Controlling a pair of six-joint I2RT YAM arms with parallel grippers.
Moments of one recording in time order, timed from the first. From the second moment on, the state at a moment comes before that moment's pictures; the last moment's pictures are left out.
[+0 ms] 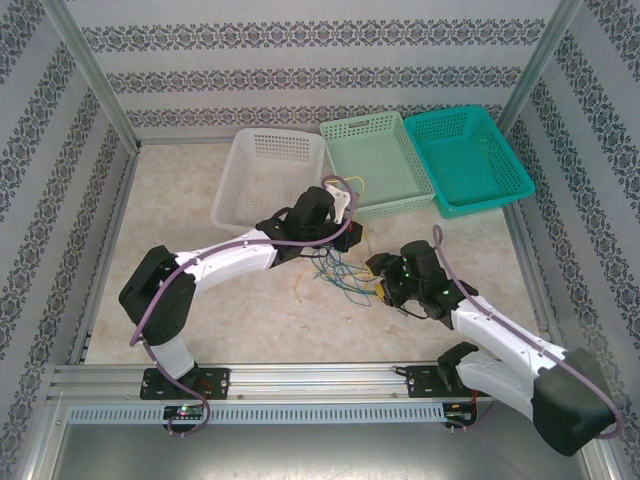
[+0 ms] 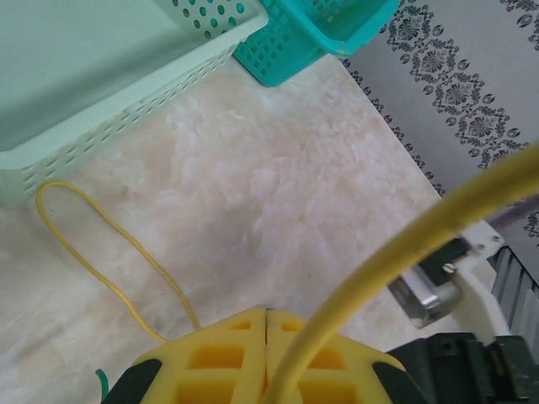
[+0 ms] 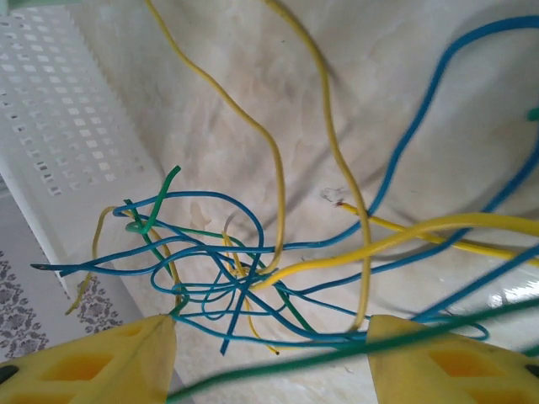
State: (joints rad) left arm -0.77 1.73 1.22 -0.04 0.26 -0.48; right arm 0.50 1.00 0.43 -0.19 -0.24 1.52
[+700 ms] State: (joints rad) left arm -0.75 1.61 1.20 -0.04 0.30 -0.54; right arm 0.50 1.11 0.47 -0.31 -0.07 1.33
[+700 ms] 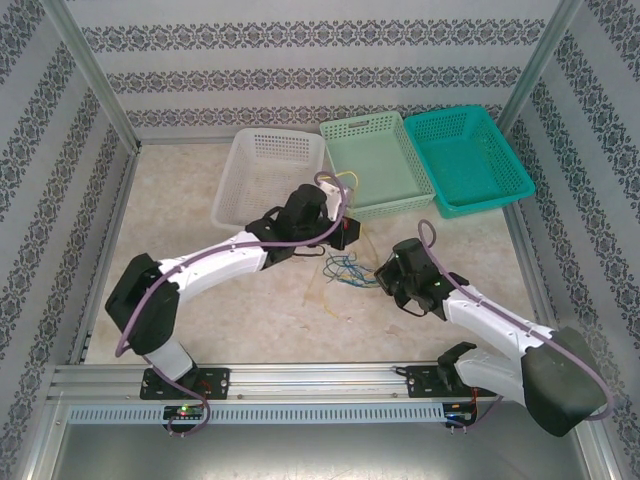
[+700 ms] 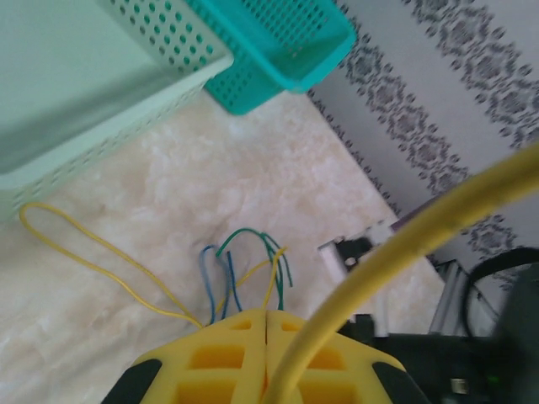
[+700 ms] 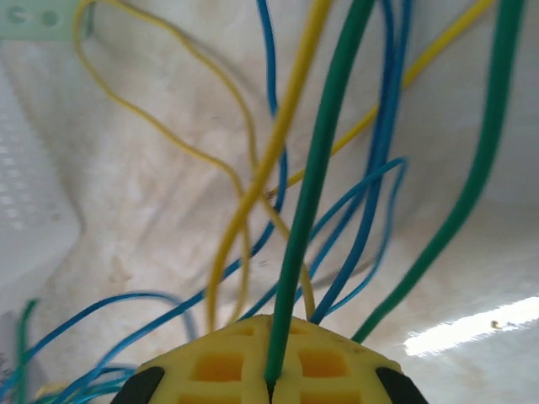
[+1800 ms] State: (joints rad) left arm -0.53 1.36 1.01 0.06 0.35 -0.78; right arm 0.53 1.05 0.50 -0.42 0.05 1.14
